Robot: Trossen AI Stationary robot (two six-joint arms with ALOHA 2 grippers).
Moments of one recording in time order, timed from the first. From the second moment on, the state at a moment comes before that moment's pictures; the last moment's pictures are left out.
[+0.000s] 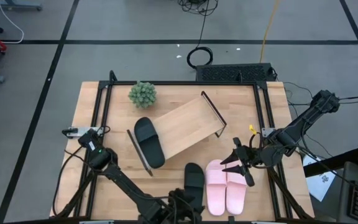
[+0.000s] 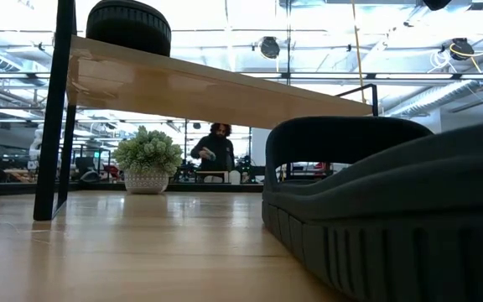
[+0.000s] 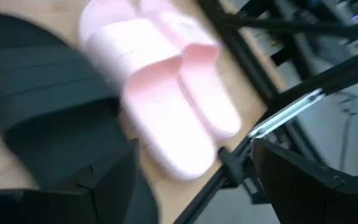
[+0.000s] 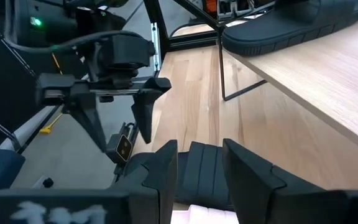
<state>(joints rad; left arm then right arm) -0.71 2.39 2.14 -0.61 -0.81 -1.52 0.69 0.98 0.76 -0.21 0.39 0.46</state>
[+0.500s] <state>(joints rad) -0.83 2.39 2.14 -0.54 -0.88 -1.67 0.70 0.98 0.76 -0.20 0.31 0.48</state>
